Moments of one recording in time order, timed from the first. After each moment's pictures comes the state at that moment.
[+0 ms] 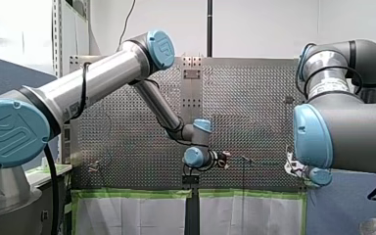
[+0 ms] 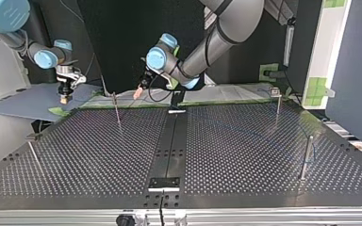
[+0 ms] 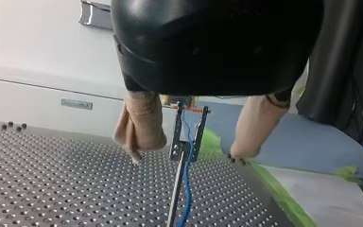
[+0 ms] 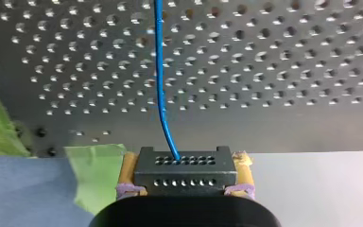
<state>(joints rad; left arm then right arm) -0.70 -2.56 -1.33 -2.60 -1.62 -1.58 1.49 -0.54 1.52 -0.90 1.33 1.63</state>
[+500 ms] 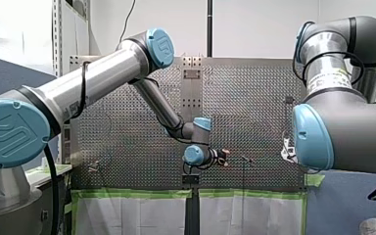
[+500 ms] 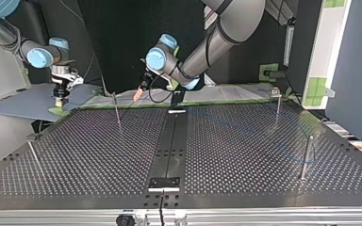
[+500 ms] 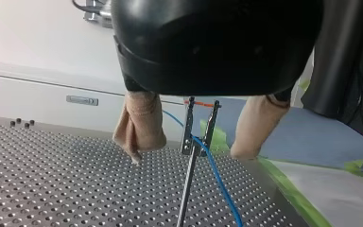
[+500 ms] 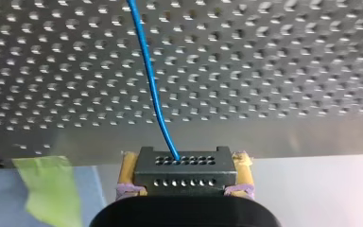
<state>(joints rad) -0.70 -2.55 -1.33 -2.59 -1.64 -1.58 1.52 -0.70 1.63 -0.88 1.37 1.65</state>
